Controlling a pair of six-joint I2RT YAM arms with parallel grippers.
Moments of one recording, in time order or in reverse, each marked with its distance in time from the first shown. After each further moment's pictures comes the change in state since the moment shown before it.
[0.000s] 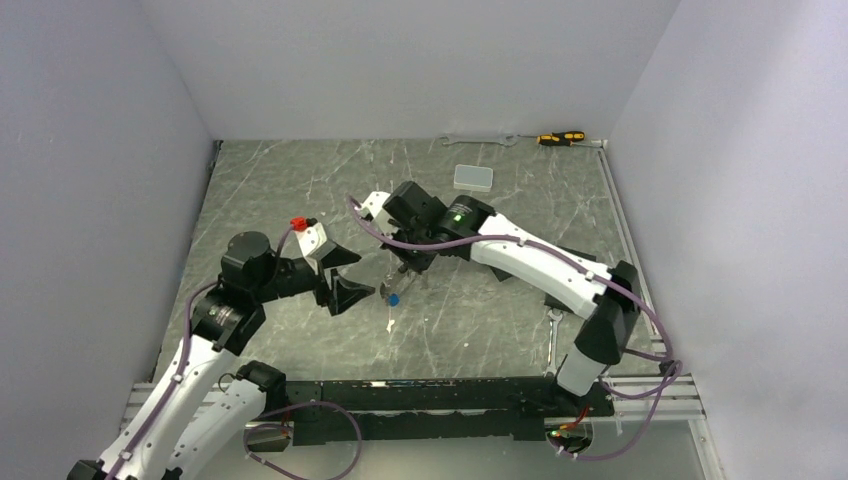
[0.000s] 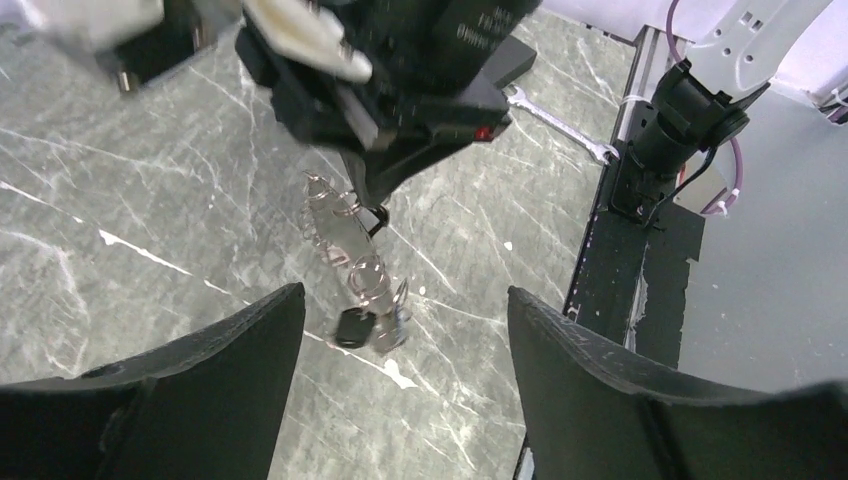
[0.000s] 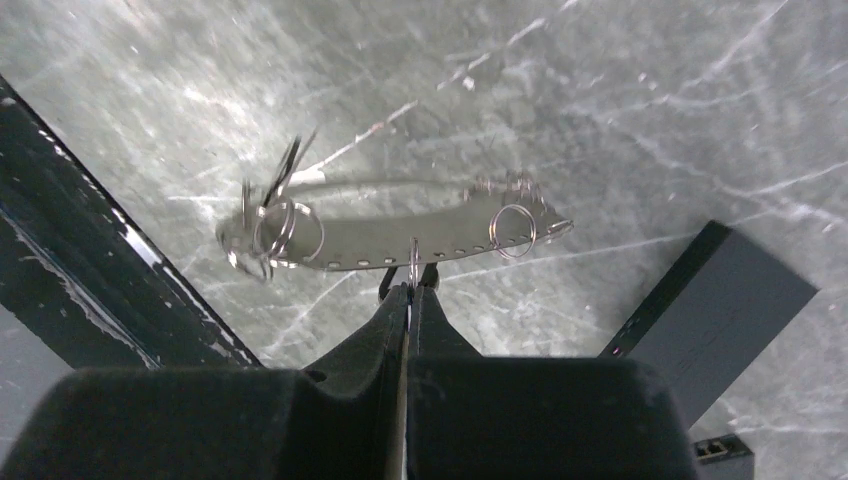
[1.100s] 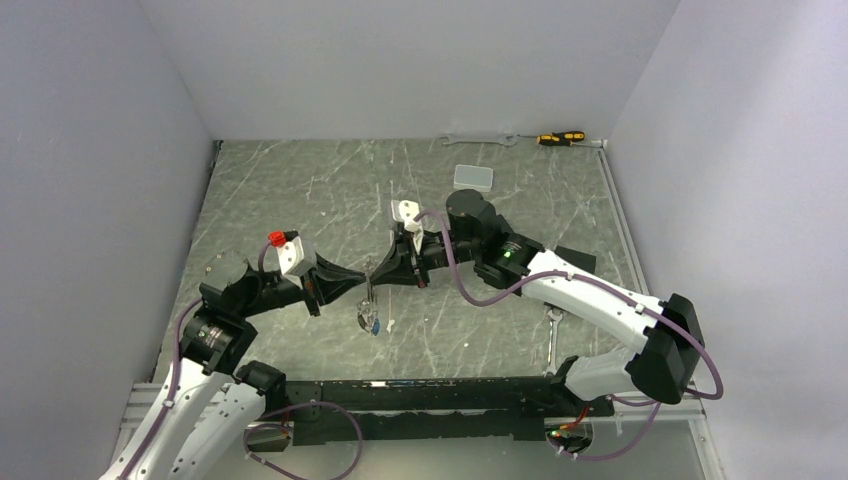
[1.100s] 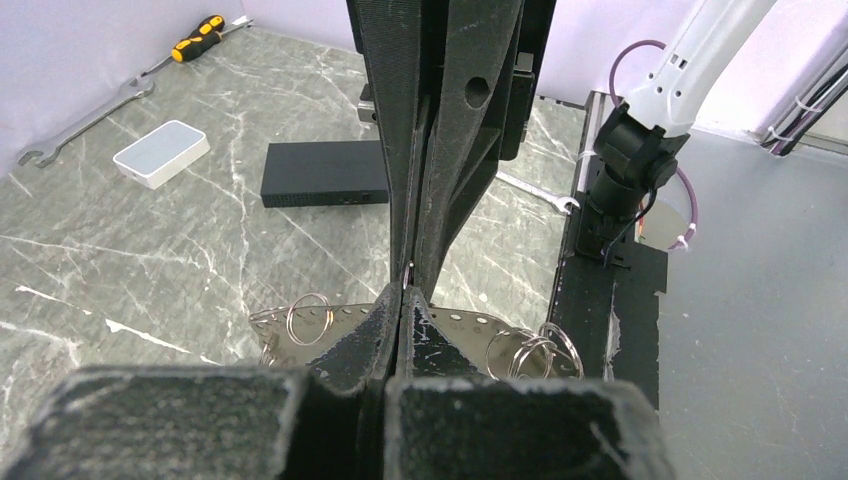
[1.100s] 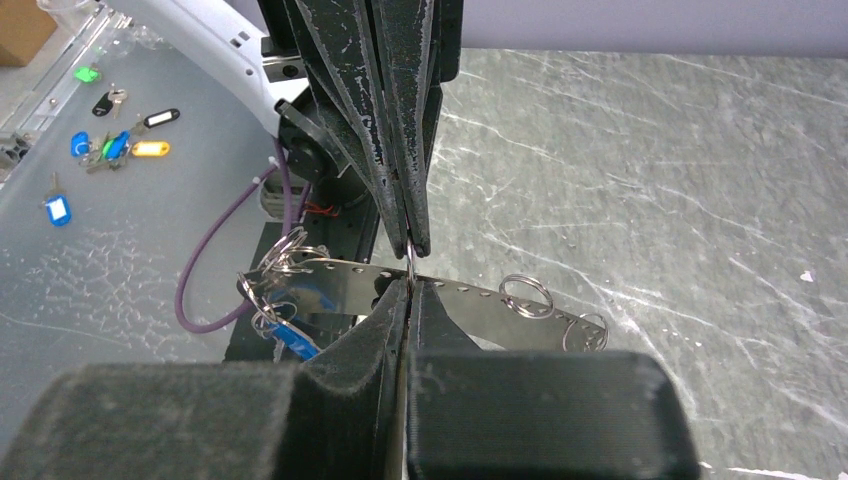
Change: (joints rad) left arm 0.000 -0.141 -0.050 0.141 0.071 -0.092; right arm -0.084 -0.338 -0.532 0.937 -0.861 -0.053
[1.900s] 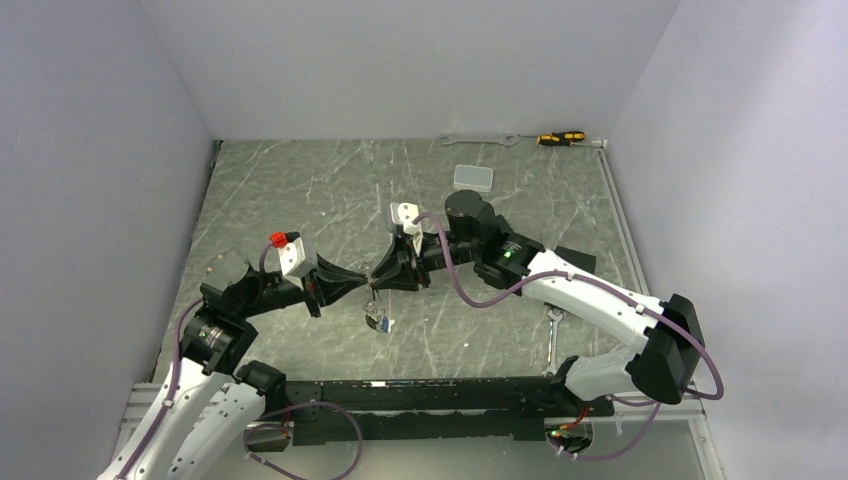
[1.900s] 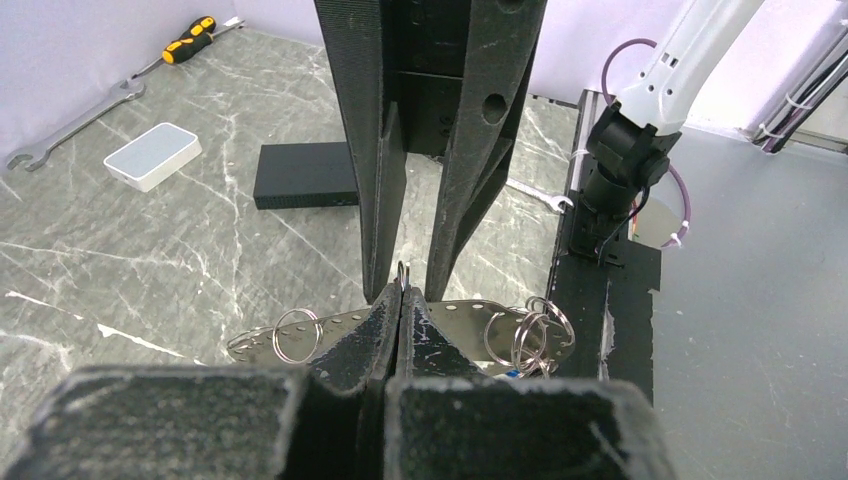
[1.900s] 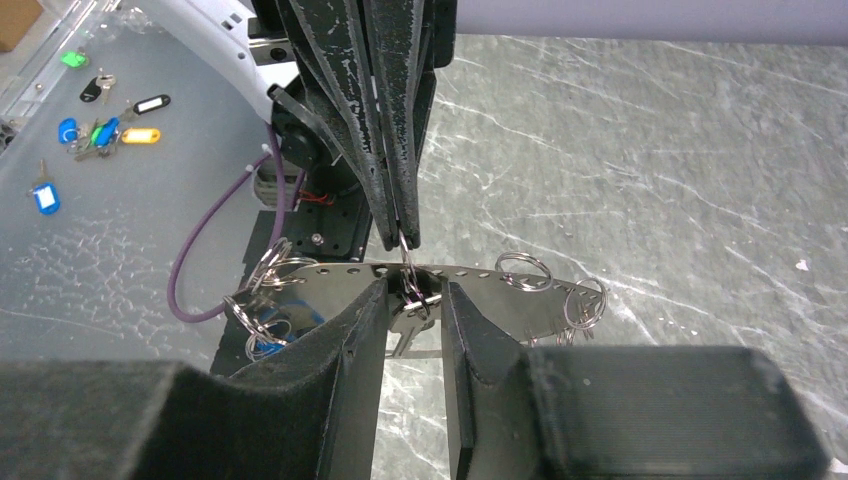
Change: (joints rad) left arm -0.013 0.001 0.000 0.000 0.000 0.000; right arm 0.000 -0.002 0.002 -0.038 0.015 -0.032
